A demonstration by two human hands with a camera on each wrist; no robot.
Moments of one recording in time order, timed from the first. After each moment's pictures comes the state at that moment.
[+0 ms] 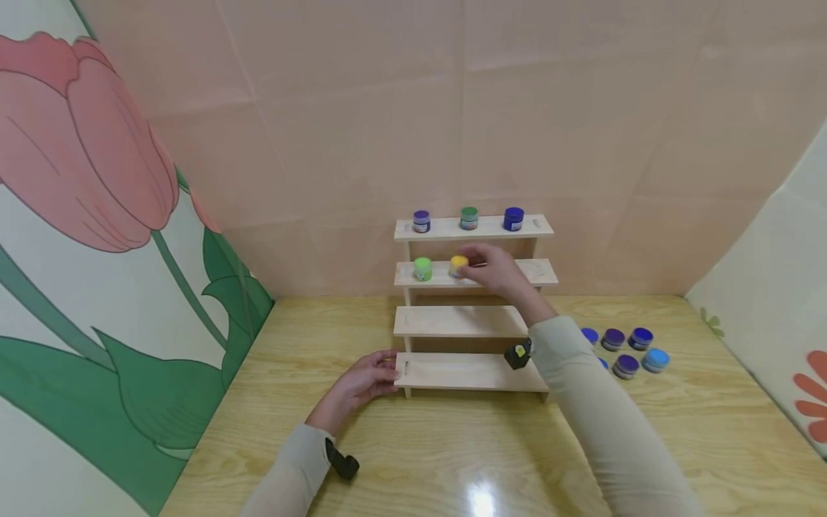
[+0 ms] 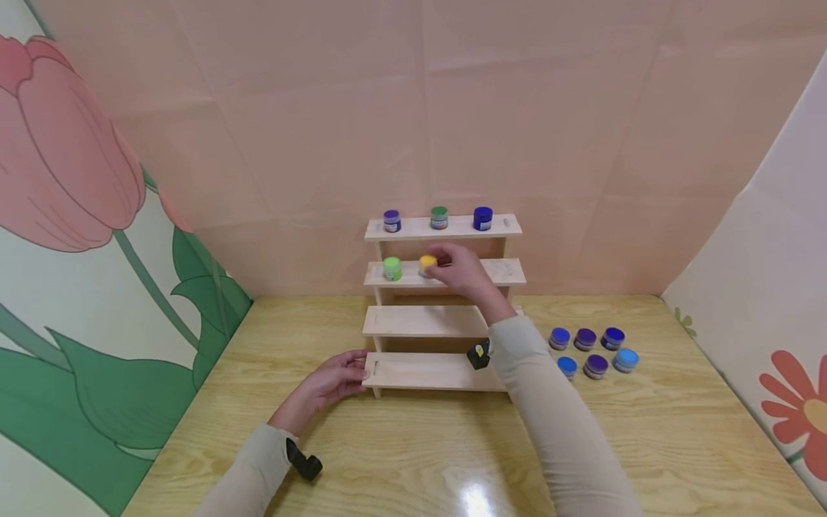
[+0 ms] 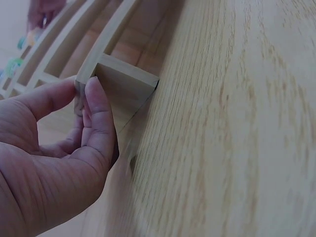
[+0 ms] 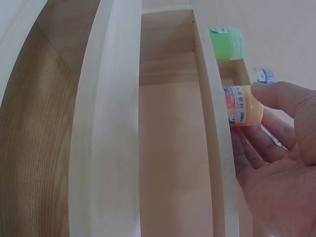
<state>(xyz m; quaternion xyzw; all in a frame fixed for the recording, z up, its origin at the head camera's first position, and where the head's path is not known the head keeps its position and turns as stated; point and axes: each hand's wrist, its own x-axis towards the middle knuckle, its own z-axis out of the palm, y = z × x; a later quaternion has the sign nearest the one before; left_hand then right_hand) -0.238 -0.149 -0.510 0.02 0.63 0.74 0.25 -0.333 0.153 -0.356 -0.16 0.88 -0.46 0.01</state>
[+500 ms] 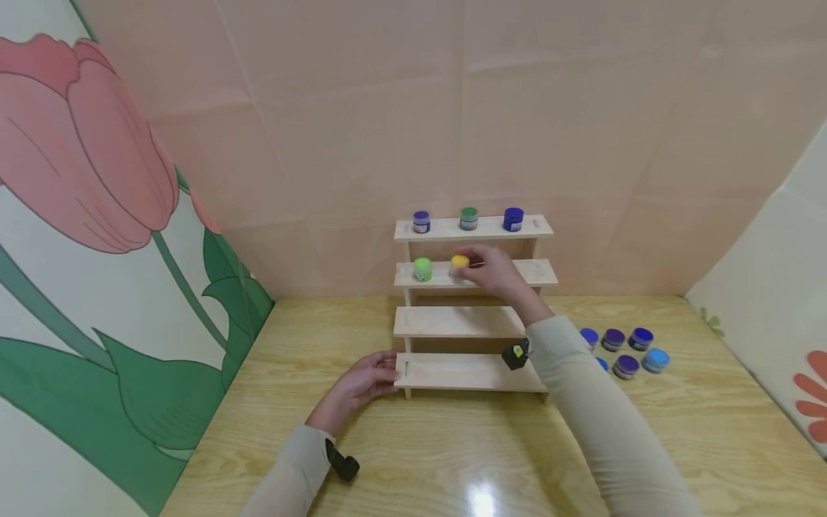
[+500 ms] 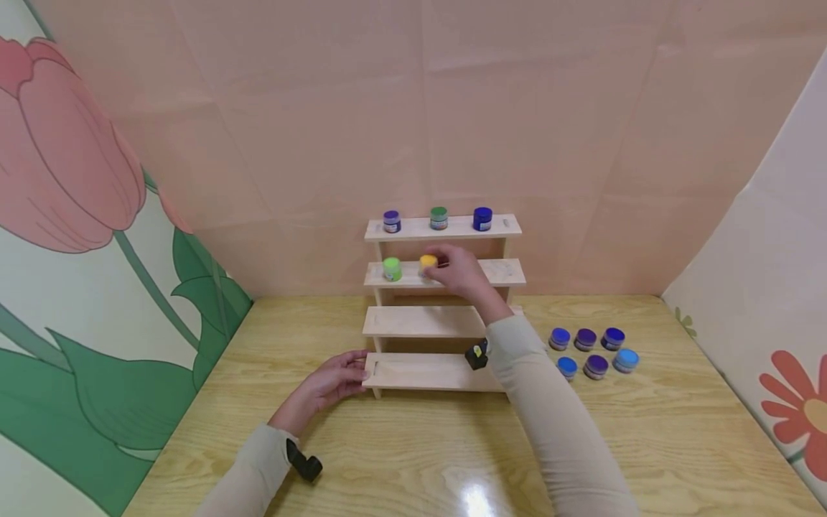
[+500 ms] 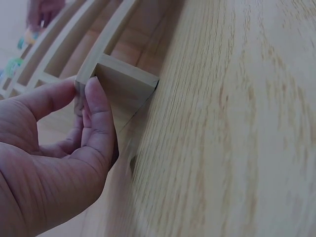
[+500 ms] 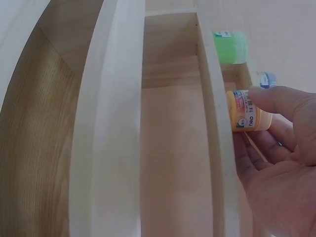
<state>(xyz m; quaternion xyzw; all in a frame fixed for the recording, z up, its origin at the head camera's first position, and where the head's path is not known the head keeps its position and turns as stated) -0.238 -0.149 -0.511 0.01 0.63 0.74 0.25 -0.334 0.150 -0.355 -0.15 0.89 -0.44 0.01</state>
